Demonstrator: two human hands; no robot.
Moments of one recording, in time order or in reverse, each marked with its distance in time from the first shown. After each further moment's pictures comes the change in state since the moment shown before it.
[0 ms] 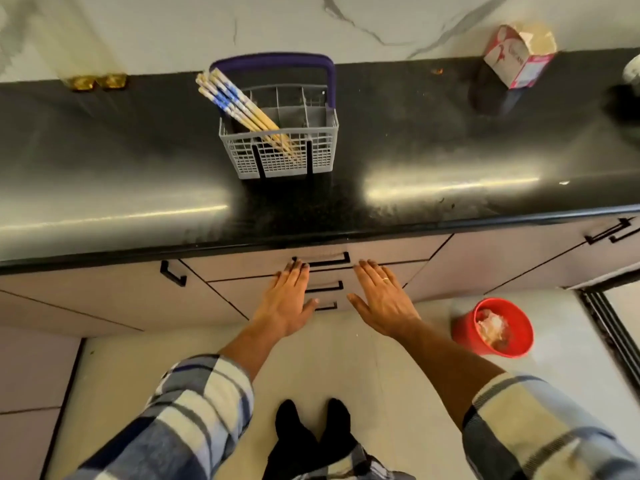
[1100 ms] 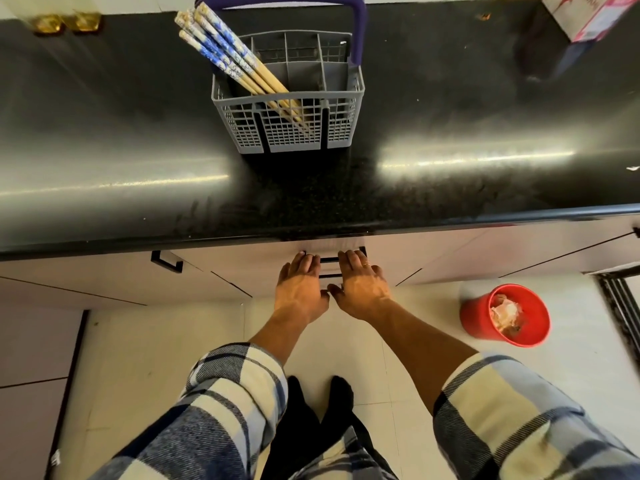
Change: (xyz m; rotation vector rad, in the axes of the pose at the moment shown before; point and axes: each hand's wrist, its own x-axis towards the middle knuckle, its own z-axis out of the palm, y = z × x) left_hand 0.052 0.000 0.034 -0.021 -0.149 -0.204; right_hand 0.074 -0.042 0.041 0.027 -0.219 0.117
